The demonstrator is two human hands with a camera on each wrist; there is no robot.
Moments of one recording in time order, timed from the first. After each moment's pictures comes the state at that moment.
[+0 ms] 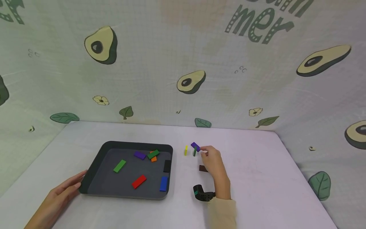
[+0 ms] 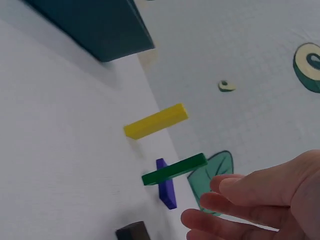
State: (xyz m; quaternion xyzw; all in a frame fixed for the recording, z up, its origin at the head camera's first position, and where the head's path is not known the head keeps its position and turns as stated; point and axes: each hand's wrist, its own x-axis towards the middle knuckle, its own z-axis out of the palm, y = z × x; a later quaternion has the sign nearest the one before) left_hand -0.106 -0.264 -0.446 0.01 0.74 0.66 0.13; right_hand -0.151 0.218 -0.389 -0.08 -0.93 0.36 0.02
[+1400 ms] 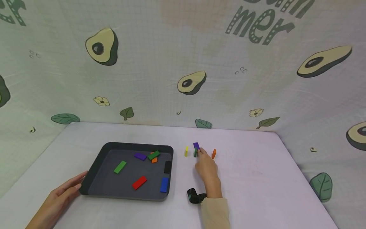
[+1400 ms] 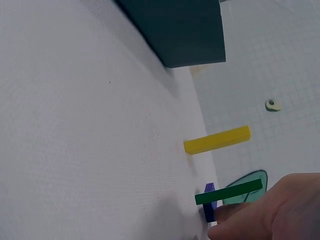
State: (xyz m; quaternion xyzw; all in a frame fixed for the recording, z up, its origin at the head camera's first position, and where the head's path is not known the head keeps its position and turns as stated) left_hand -0.105 -0.264 -0.448 0.01 0.74 0.67 0.12; right_hand -0.160 0.194 -0.410 -0.09 -0.97 0.22 -0.06
